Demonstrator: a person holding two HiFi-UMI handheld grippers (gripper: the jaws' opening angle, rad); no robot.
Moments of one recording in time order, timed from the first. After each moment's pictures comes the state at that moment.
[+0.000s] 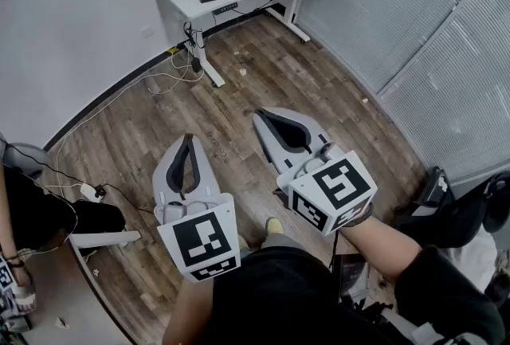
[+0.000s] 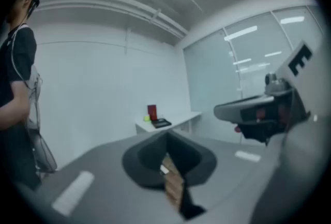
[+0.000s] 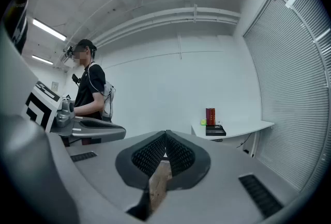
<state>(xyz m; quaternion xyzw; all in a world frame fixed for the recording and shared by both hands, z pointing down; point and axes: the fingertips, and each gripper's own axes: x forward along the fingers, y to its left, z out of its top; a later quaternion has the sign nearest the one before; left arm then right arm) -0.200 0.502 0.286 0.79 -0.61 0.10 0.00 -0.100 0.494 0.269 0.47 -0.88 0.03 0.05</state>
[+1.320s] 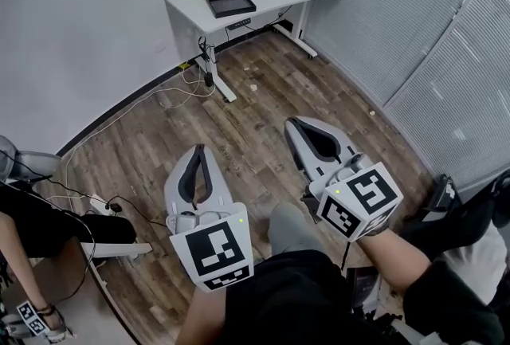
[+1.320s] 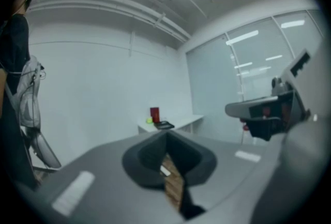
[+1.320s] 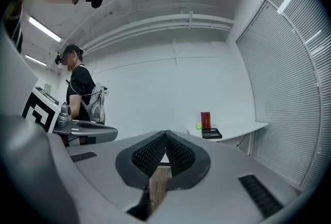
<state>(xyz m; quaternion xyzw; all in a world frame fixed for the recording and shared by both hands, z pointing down) -0.237 0.519 0.276 0.78 -0.61 0.09 0.00 -0.101 0.514 0.256 0.50 -0.86 0.03 0.02</state>
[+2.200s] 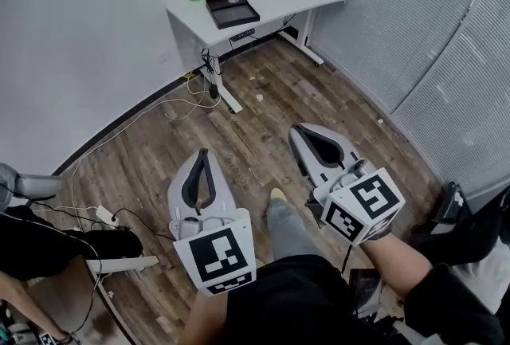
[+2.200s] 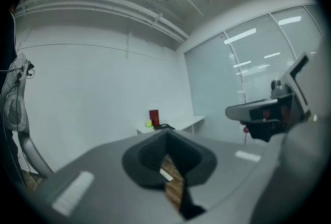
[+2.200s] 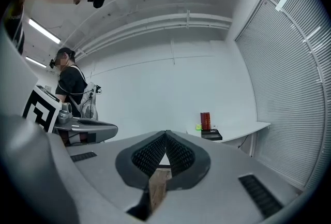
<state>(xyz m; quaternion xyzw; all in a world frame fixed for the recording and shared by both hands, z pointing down) -0.222 0.469 0.274 0.79 -0.61 0.09 -0.02 -0.084 0.465 0.265 0.50 -0.86 0.03 0.01</state>
